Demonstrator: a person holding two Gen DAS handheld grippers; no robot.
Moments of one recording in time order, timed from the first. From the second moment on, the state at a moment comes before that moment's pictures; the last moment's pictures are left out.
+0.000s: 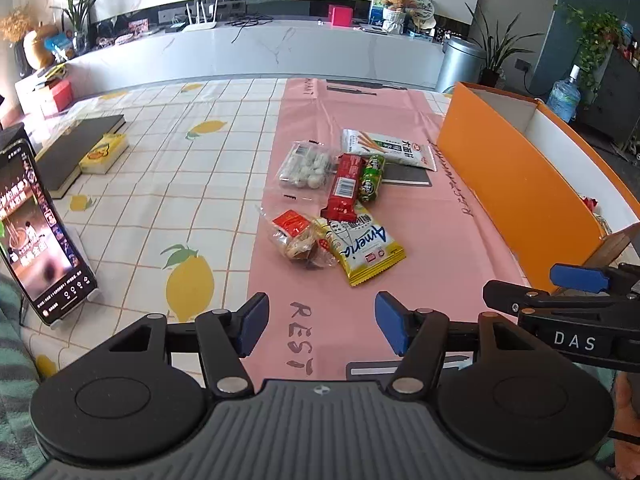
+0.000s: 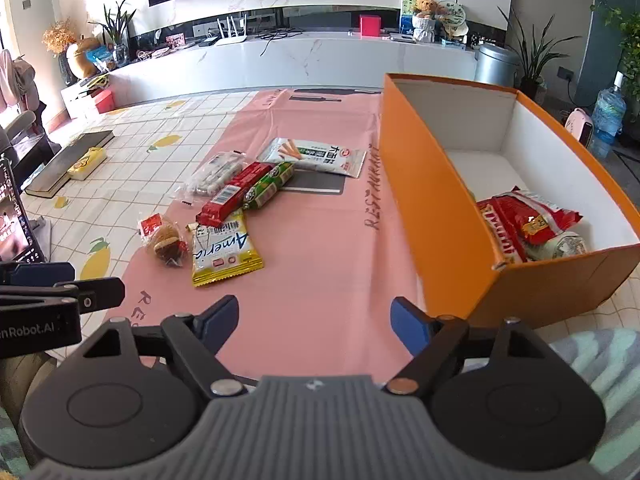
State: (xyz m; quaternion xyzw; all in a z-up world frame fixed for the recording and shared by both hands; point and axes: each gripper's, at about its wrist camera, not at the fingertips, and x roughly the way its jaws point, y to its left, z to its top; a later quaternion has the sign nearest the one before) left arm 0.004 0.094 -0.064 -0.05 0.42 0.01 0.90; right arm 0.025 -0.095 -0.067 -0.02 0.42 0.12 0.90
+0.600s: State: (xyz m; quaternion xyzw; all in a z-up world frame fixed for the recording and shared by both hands) left arm 0.064 0.126 -0.091 -0.13 0.42 0.02 0.90; right arm 0.079 -0.035 -0.094 -0.07 0.42 0.21 0.88
